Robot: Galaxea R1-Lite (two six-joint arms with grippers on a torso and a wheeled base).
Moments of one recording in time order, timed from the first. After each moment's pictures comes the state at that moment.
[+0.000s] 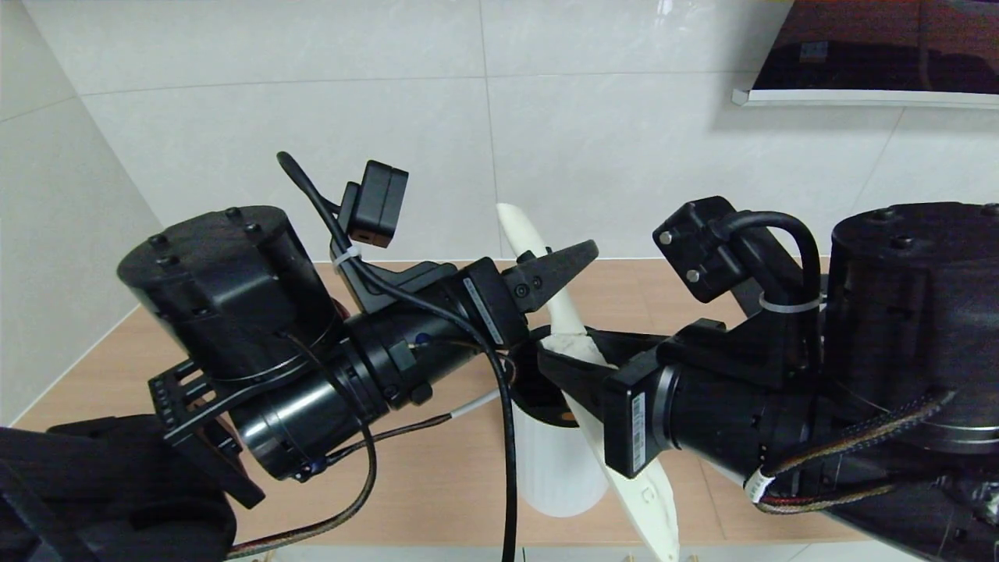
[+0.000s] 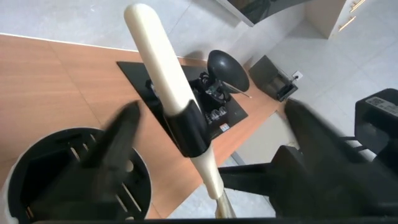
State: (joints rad) left arm -0.76 1.68 -0.76 -1.06 -0.13 -0.63; right arm 1.04 1.56 -0.93 -0.44 -0.28 0.18
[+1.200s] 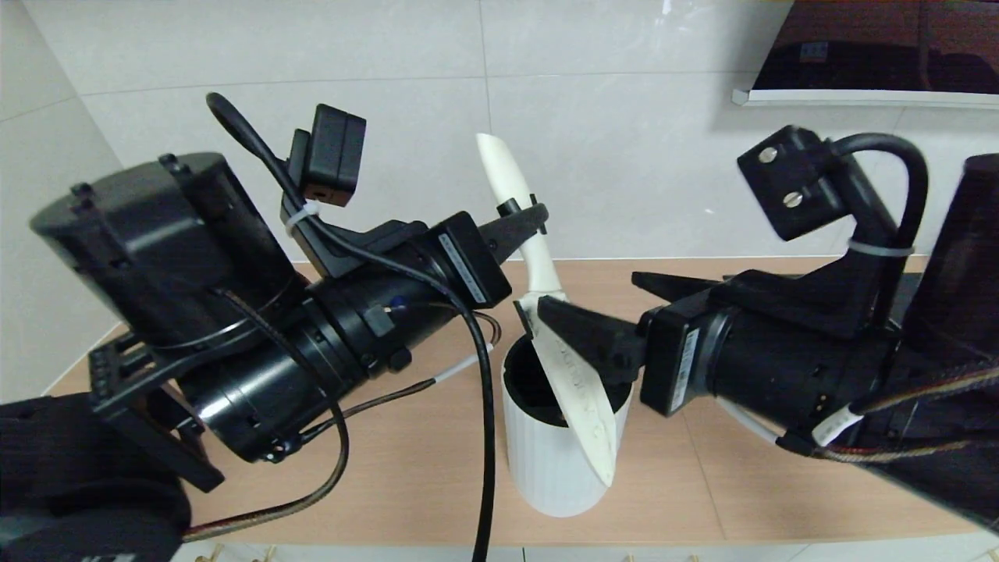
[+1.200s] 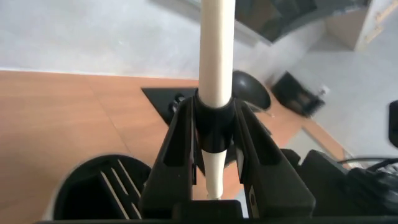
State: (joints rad) left arm -0.76 1.61 -0.83 -0.96 0.00 -0.54; right arm 0.98 1.49 -0.90 -0.57 -0.28 0.18
